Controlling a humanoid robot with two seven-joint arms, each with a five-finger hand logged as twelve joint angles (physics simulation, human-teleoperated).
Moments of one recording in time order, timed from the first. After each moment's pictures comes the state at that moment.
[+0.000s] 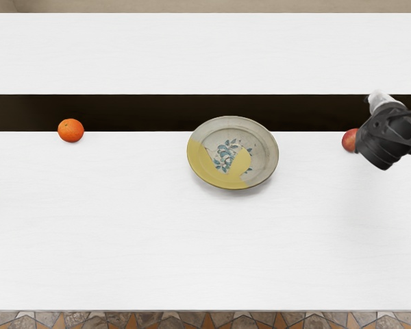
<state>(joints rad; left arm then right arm) -0.04 0.00 0.24 -0.05 0.07 -0.07 0.15 1.52 -0.46 -0.61 1.17 -0.31 -0.60 -0.61</state>
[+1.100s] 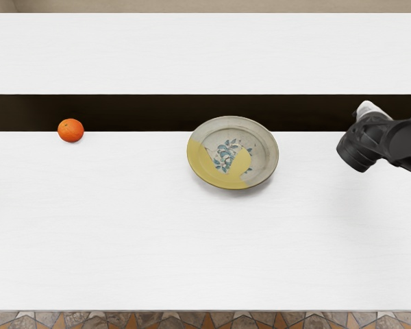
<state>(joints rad) -0.04 0.00 0.24 -0.05 0.07 -0.07 0.15 1.35 -0.30 -0.53 0.85 -0.34 -0.51 -0.61</state>
